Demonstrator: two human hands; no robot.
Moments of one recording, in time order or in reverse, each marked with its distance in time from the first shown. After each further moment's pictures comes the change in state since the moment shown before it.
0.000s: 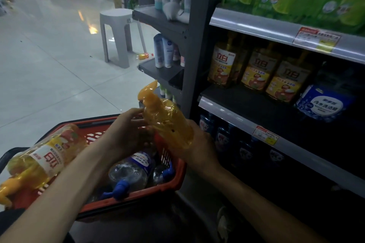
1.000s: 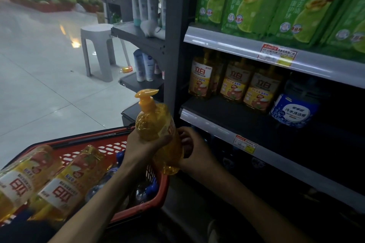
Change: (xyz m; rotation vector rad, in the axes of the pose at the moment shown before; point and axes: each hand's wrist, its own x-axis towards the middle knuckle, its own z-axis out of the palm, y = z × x) left_hand 0.039 -0.044 0.065 0.303 0.181 0.508; right_hand 0.008 0.016 -0.051 0.165 -0.154 0.105
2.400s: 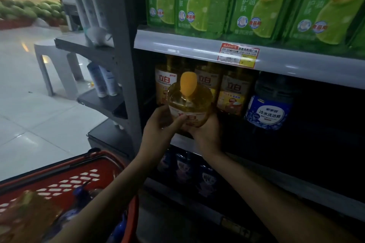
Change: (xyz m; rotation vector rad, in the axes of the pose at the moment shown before) left_hand 0.084 0.024 0.136 0.048 -0.181 0.278; right_hand 0.076 0.036 -0.102 0.183 0.734 -0.024
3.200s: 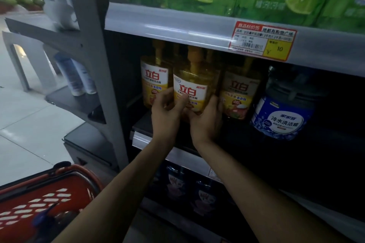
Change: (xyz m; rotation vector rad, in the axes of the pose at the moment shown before) left_hand 0.101 -0.054 0.064 -0.311 0.127 0.019; right_hand 0.089 0.047 0.030 -0.434 0.274 -0.048
